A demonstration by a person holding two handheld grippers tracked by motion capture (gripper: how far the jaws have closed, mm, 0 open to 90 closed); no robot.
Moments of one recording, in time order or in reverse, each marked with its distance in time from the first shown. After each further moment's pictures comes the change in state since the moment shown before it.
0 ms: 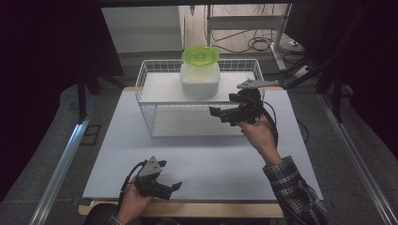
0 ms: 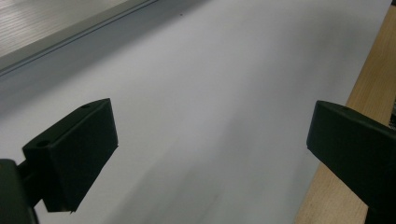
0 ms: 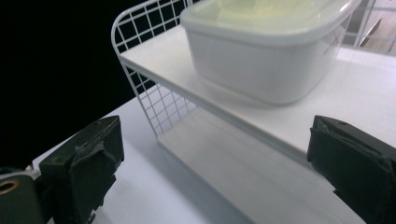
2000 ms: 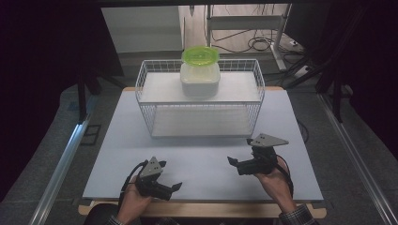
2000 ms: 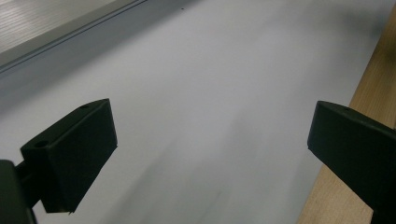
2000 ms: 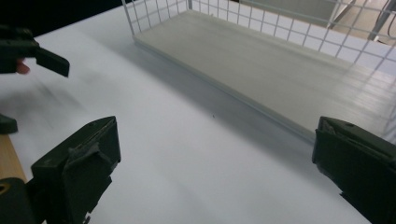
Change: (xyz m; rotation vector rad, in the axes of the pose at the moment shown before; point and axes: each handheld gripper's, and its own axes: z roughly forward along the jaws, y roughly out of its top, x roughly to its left) left arm -0.001 -0.001 0.002 0.024 0.011 0.008; right arm 0.003 -0.147 -0.033 0.093 -0.097 -0.094
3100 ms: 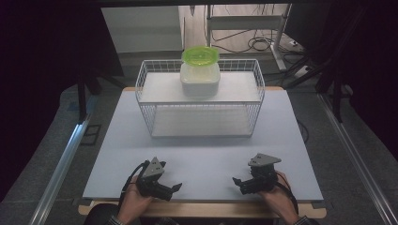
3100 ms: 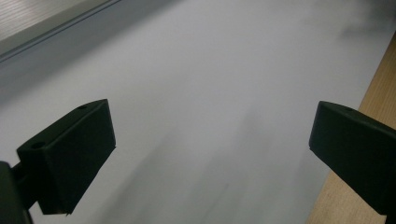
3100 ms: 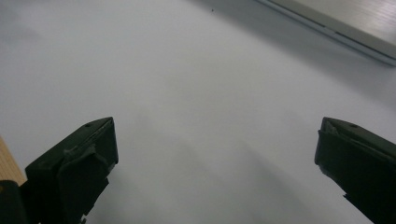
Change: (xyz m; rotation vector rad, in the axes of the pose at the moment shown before) left arm 0.000 -0.002 0.005 0.051 0.022 0.011; right arm 0.007 -0.064 0.011 0.206 -0.054 -0.037
